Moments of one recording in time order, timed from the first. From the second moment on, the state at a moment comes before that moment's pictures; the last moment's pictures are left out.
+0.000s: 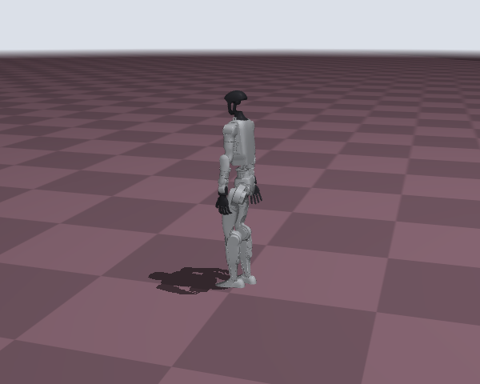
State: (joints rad) left arm -0.14 0.12 0.19 1.47 0.26 0.15 -0.10; right arm -0.03 -0.13 0.05 1.43 -0.40 0.20 0.21; waist -0.15 0.05 0.03; left_leg -0.24 -0.10 0.09 0.13 0.09 0.12; right_leg -0.15 0.01 -0.33 0.20 -0.15 -0.07
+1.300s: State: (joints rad) left arm -0.09 0.05 0.06 1.45 0.25 0.11 -0.17; right arm 0.04 -0.13 -0.06 1.41 -0.43 0.21 0.20; waist -0.06 0.01 -0.01; left_leg -0.15 -0.12 0.20 0.07 0.07 0.15; right_leg -0.16 0.01 -0.16 0.19 -0.13 -0.05
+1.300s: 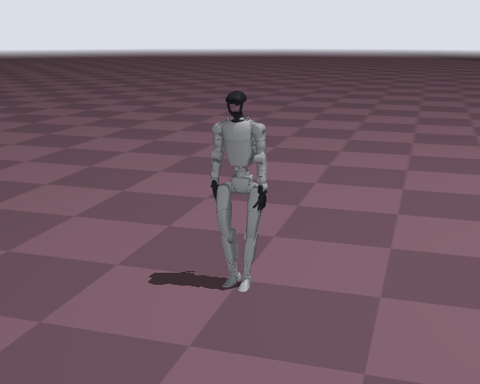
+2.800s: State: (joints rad) left arm -0.04 0.10 0.22 1.55 0.21 0.12 -0.13; right arm -0.07 -0.06 0.01 1.25 -0.41 0.19 0.25; waist -0.26 0.04 -0.03; left_leg -0.13 -0.03 0.32 0.15 -0.03 0.14; right_leg -0.12 0.11 -0.12 0.09 -0.04 -0.11
